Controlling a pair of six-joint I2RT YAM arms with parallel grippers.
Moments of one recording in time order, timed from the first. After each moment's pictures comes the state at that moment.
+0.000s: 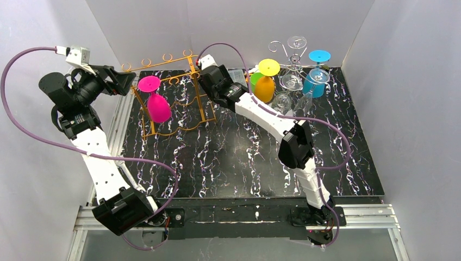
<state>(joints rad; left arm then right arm) 0.58 1.21 1.40 -0.14 1.01 -0.16 0.87 2.23 2.22 -0.53 0.57 -0.05</state>
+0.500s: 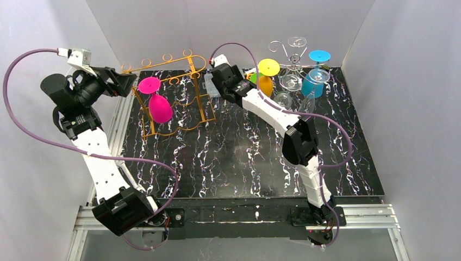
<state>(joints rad) 0.58 1.21 1.37 -0.13 1.01 -0.16 0.79 2.21 2.15 -0.57 0.59 -0.04</state>
